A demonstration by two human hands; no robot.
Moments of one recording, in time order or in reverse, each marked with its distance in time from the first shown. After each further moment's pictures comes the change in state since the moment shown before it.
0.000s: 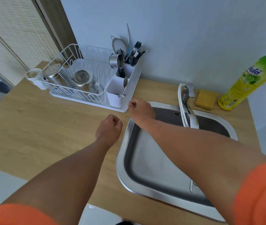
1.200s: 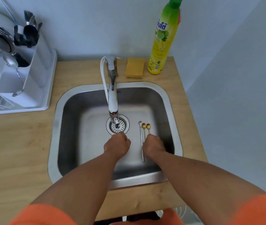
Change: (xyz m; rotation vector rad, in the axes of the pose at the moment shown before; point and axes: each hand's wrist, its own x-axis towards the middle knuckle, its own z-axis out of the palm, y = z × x) left_hand -0.125 0.078 0.220 0.385 -0.658 0.202; right_hand -0.160 0.284 -0.065 -0.239 -0.150 0.722
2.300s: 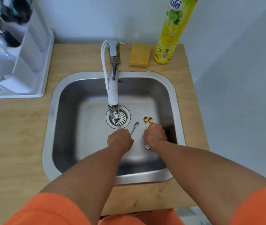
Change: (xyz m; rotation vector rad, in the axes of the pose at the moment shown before) left_hand 0.015 0.018 0.017 0.325 -0.173 -0.081; right_hand 0.031 -0.008 -0.005 -0.054 0.037 0.001
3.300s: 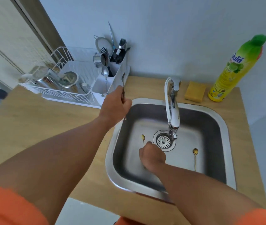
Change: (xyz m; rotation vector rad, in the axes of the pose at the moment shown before) left_hand -0.085 -0.169 -0.216 -0.571 0.944 0.165; right_hand -0.096 -0.150 0.039 -0.014 -0.031 -0.429
